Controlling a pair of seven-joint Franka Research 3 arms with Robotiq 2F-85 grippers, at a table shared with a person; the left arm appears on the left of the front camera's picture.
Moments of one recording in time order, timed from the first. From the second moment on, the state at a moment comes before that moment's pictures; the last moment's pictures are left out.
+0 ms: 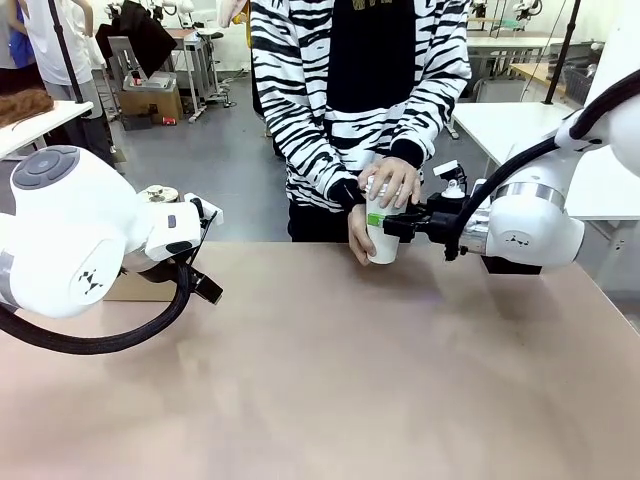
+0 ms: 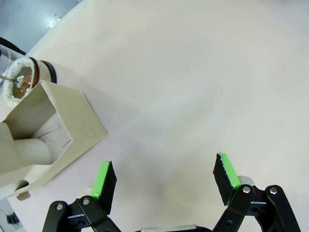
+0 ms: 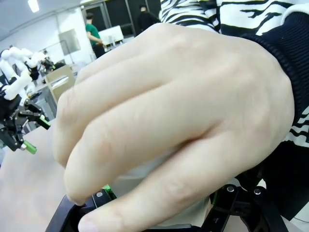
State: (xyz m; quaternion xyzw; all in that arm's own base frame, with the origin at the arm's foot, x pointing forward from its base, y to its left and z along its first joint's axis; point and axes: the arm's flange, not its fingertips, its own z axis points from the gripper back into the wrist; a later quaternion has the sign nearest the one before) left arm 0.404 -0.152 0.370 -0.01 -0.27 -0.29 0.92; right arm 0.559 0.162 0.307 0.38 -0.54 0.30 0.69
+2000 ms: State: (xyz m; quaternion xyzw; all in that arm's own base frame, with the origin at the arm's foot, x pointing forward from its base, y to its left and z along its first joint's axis) left arm 0.404 -0.152 0.370 -0.01 -0.27 -0.29 0.92; right arm 0.559 0.162 0.307 0.38 -0.54 0.30 0.69
